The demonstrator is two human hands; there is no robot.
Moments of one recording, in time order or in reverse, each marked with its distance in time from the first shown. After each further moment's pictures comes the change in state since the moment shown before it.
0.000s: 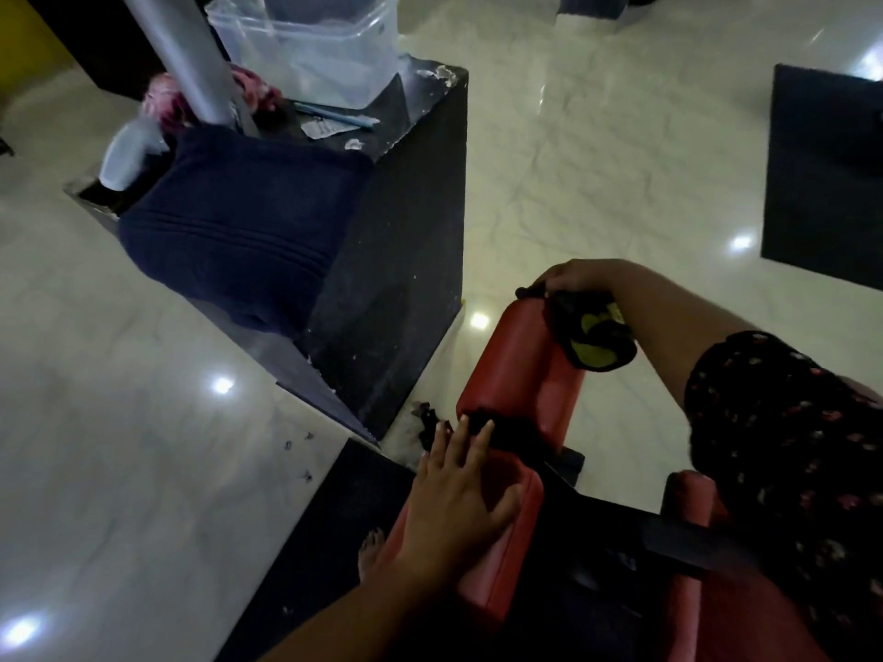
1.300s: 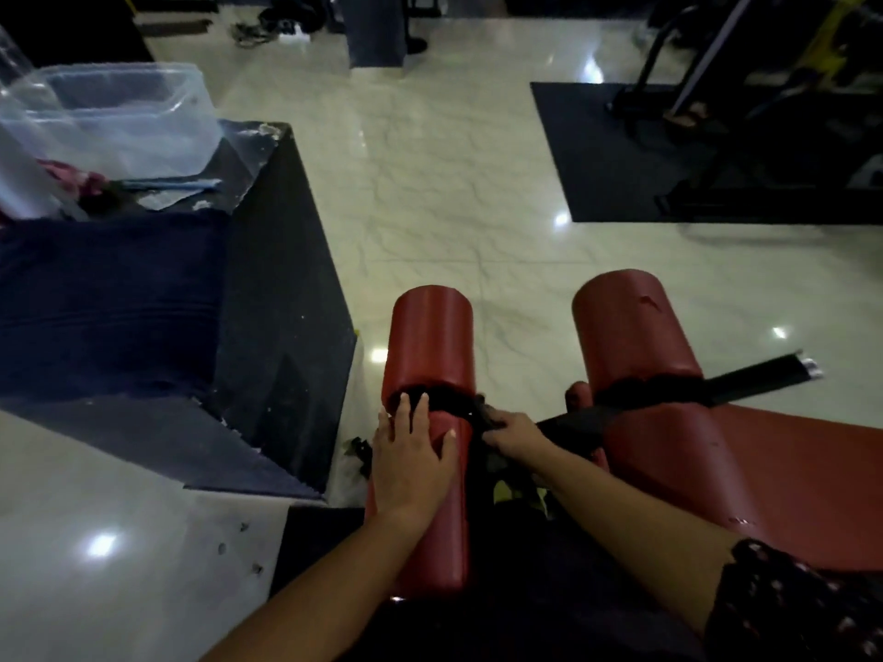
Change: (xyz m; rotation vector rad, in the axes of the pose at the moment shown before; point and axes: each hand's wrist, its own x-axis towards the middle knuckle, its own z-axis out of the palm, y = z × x) left_hand -0.011 0.002 -0.007 0.023 0.029 0.151; right_hand -0.198 -0.010 0.258 0.937 0.402 0.307
